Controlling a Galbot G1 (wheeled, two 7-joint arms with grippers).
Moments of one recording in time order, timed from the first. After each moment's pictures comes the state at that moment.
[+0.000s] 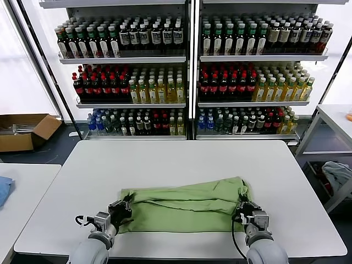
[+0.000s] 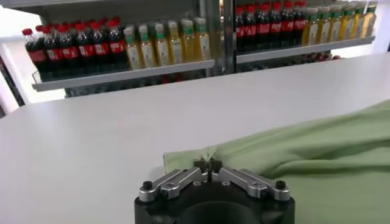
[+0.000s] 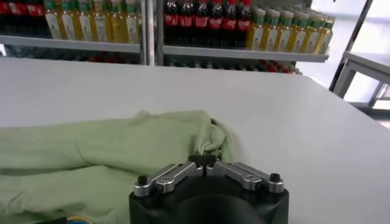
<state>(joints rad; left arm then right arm) 1.32 -1.16 -0.36 -1.84 -0.28 0.37 -0.04 -1.37 1.28 0.40 1.97 0.29 -0.49 0.31</state>
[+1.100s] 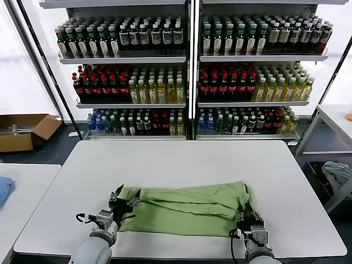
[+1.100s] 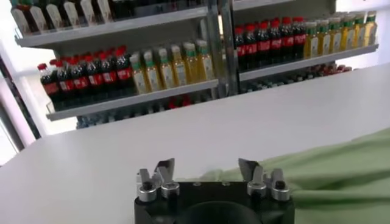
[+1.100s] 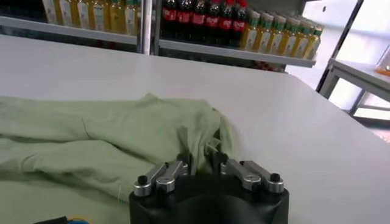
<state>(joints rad) 1.32 -1.20 -0.38 -1.91 -0.18 0.36 -0.07 -1.47 1.30 0.41 2.08 0.18 -0.47 0.32</state>
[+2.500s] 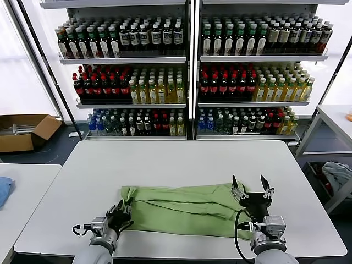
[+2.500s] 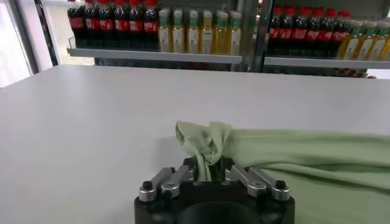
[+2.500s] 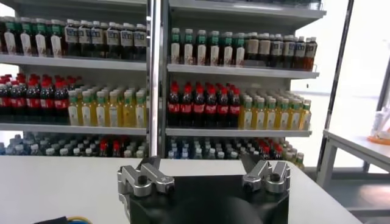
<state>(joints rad) 1.36 -1.27 -0.42 -1.88 -0.38 0.43 -0.15 -1.45 1.30 0.41 2.28 0.18 -0.43 0.34</state>
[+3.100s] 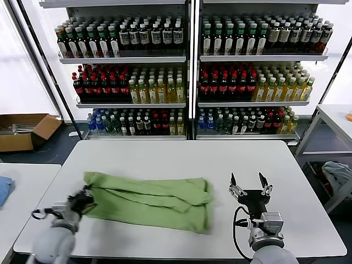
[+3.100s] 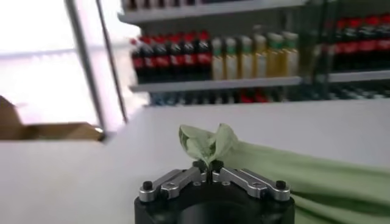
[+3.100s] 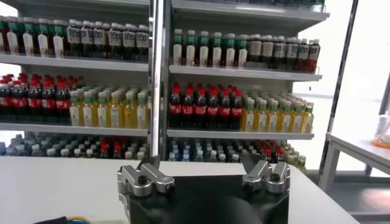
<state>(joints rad) 1.27 -1.03 -0.70 -1.77 -0.44 0.38 -0.10 -1.40 1.29 0.37 2.26 0.18 -0.44 0.36</state>
